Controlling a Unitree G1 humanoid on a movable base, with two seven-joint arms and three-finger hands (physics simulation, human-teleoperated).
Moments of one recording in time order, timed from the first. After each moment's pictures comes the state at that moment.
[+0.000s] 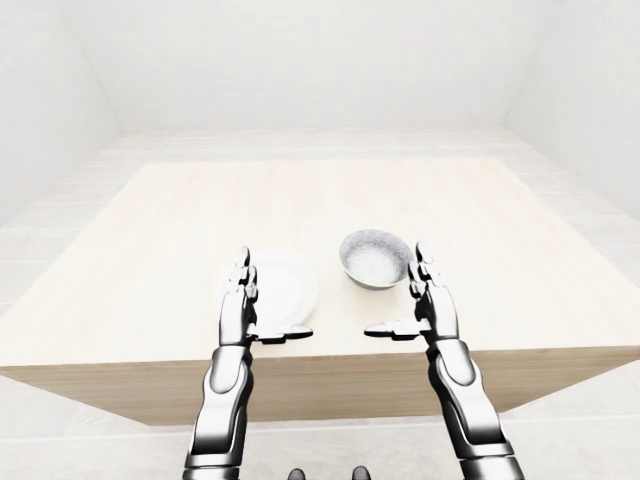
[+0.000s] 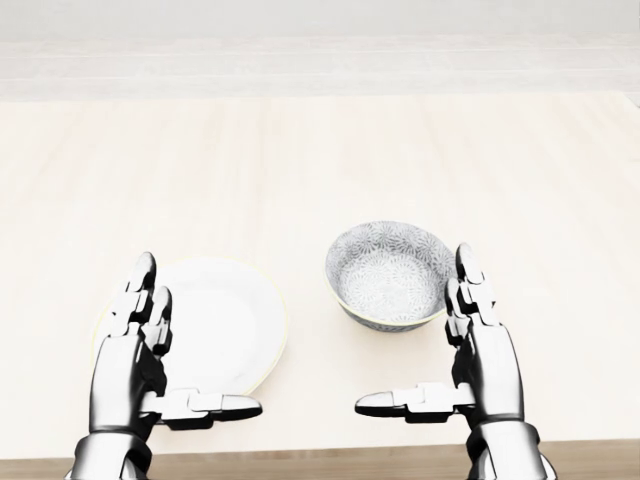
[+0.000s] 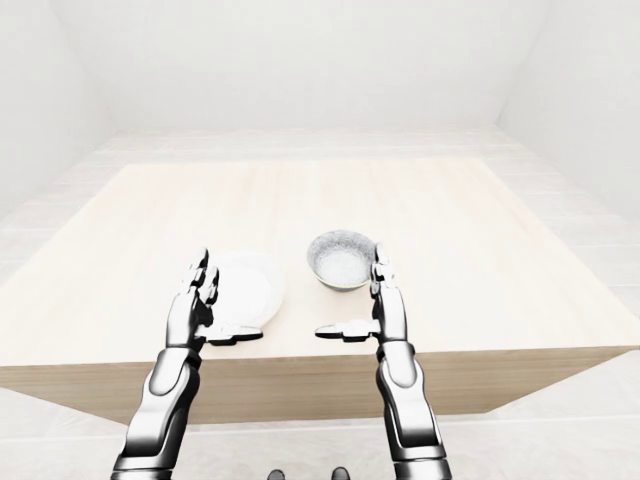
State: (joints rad) left arm 0.00 -0.01 0.00 -0.02 -0.03 0.00 0.00; right arm 0.01 -0.05 0.02 -0.03 0.04 -0.01 -0.03
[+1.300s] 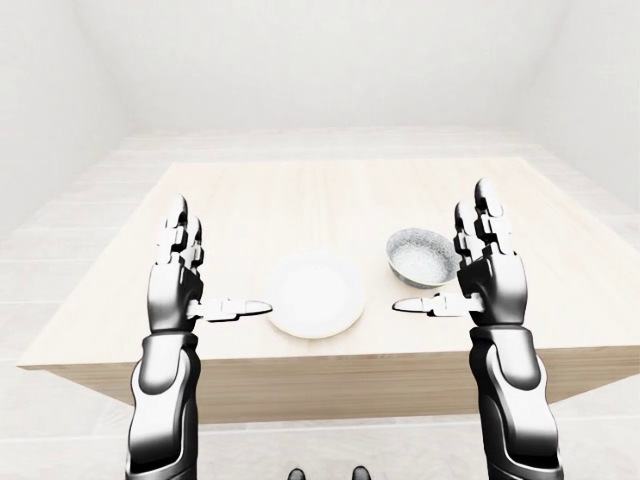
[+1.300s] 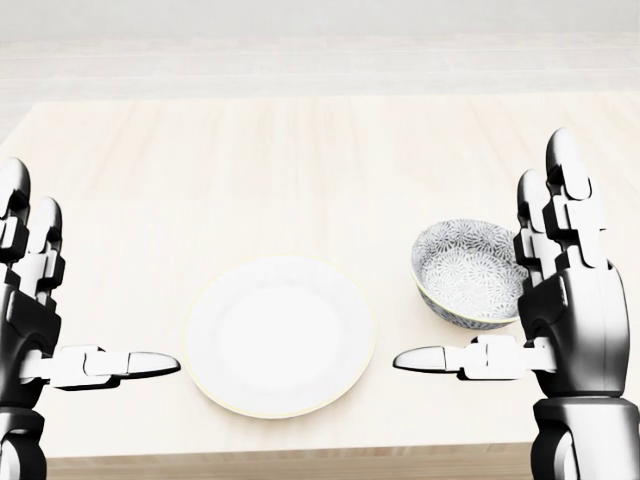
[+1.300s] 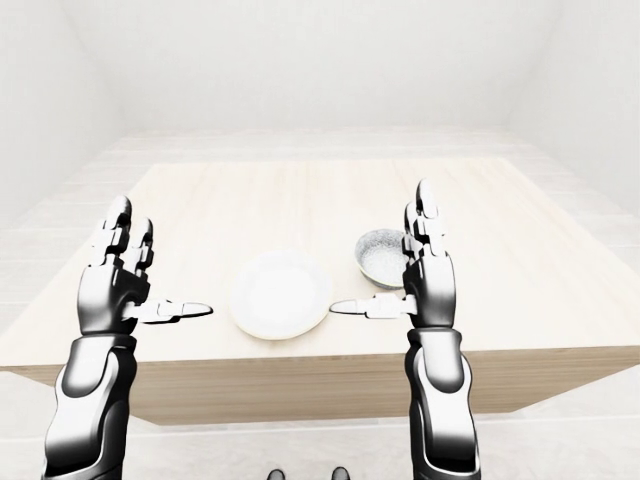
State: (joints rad) left arm -0.02 0.08 0.19 -0.40 -0.05 0.09 -0.10; right arm 0.00 -0.04 -0.11 -0.51 0.01 0.09 0.05
